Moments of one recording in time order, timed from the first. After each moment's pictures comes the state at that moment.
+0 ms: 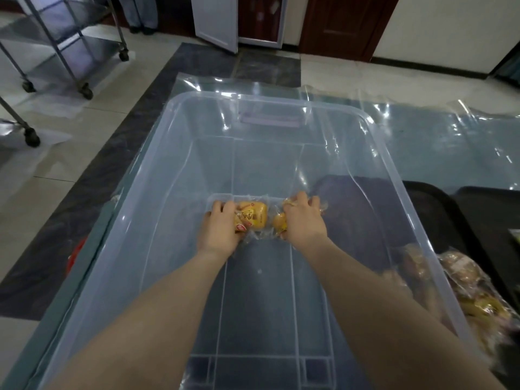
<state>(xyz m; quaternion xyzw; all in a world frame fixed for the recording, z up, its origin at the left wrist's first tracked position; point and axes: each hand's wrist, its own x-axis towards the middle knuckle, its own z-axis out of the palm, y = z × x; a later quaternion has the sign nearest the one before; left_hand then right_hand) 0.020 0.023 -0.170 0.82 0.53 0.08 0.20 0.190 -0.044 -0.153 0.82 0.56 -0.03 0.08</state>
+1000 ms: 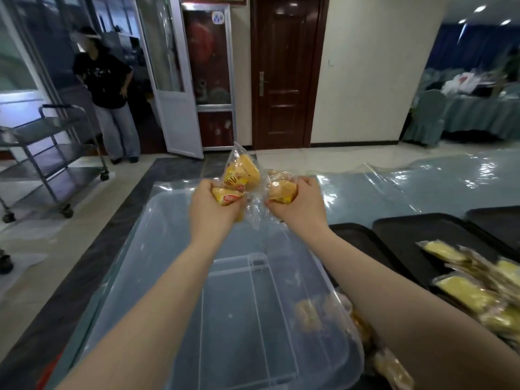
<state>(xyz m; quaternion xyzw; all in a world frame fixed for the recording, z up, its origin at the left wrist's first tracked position) 0.055 -0.073 0.070 0.69 0.40 0.45 0.39 0.206 -0.150 0.056 0.75 0.42 -0.01 -0.51</state>
